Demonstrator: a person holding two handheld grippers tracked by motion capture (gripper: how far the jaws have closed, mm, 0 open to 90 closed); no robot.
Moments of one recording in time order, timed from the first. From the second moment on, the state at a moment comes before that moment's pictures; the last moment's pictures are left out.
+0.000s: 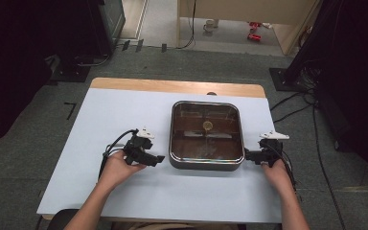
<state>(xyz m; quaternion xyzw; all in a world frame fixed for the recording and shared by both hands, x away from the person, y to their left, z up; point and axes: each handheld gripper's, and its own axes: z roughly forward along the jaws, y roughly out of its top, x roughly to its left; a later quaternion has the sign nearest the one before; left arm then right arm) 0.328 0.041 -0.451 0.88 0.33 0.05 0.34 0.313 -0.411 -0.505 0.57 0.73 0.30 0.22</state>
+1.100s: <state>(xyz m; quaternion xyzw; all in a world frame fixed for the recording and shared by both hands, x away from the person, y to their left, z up) 0.361 -0.025 -0.387 0.89 0.25 0.07 0.38 0.313 -0.411 -0.505 0.57 0.73 0.31 0.22</state>
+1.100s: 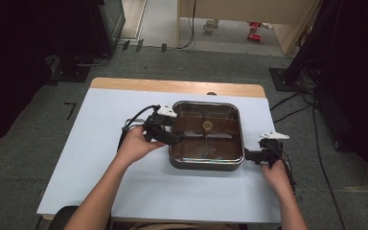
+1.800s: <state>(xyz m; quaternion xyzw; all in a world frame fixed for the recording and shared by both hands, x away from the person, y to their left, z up) 0.384 -0.082 -0.413 0.89 0.22 0.06 0.38 0.313 -0.411 -0.505 0.57 0.73 0.31 0.22</state>
